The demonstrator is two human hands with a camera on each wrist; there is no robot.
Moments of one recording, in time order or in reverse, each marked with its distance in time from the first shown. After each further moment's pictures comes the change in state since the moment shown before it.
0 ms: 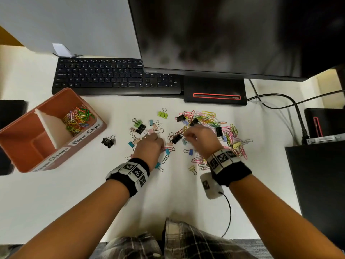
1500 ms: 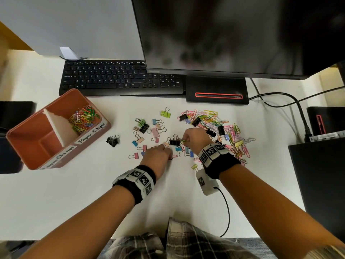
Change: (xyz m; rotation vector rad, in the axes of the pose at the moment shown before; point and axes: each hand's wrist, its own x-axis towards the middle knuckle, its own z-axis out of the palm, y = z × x) left_hand -0.020 0.017 0.009 0.120 -0.209 0.018; right_hand 0.021 -0.015 0.014 -0.173 -0.272 0.191
